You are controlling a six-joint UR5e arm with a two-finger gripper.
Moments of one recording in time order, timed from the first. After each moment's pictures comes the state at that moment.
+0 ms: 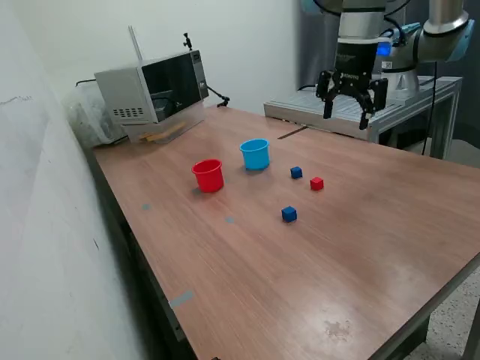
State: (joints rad) arm 0.27 -1.10 1.57 -2.13 -1.71 3.31
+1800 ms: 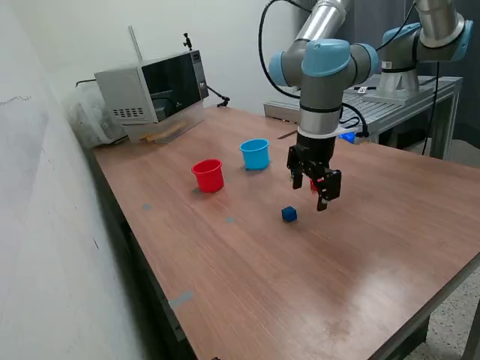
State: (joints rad) arm 0.23 -0.72 1.26 -2.18 -1.73 3.50
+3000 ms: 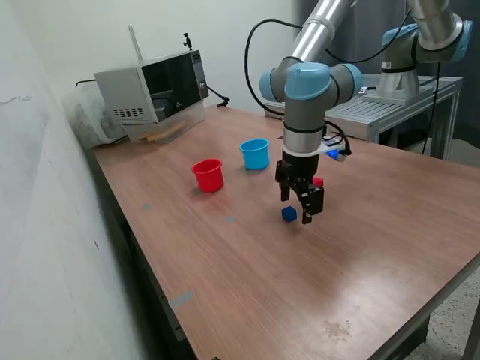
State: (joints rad) arm 0.19 -0.64 1.20 -2.20 -1.73 3.49
